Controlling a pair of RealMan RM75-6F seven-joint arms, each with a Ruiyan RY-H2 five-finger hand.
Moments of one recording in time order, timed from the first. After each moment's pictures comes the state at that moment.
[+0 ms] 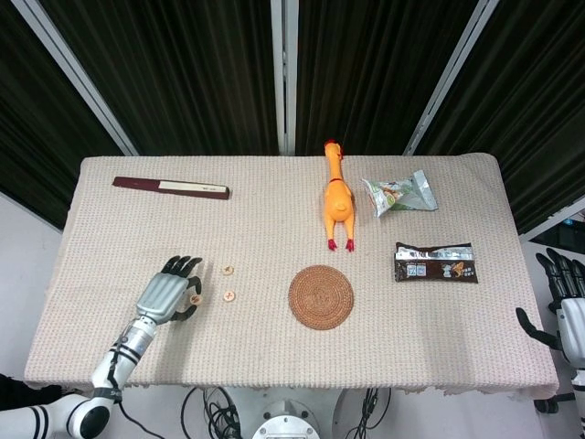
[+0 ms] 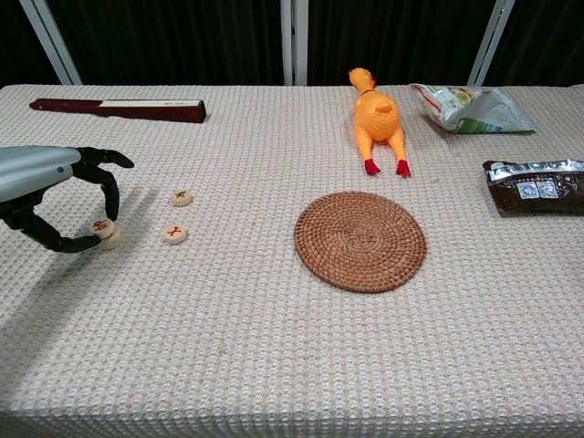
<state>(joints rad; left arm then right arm) -0.53 -1.44 -0.03 -1.60 1.22 1.04 0.30 0.03 -1.03 0.08 -1.62 -1.52 1.54 0.18</state>
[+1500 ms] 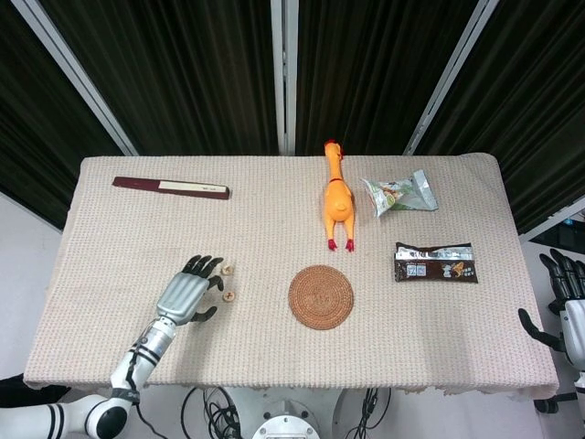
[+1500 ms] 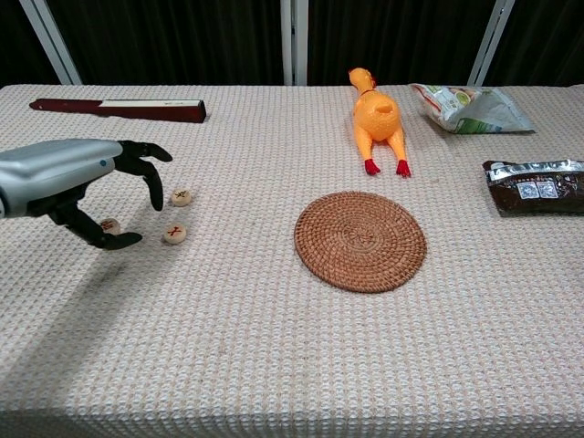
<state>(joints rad) -0.56 -1.50 -0.08 -1.69 1.17 1.05 0.43 0.02 -1.02 0.08 -1.62 -1.52 1.56 0.20</state>
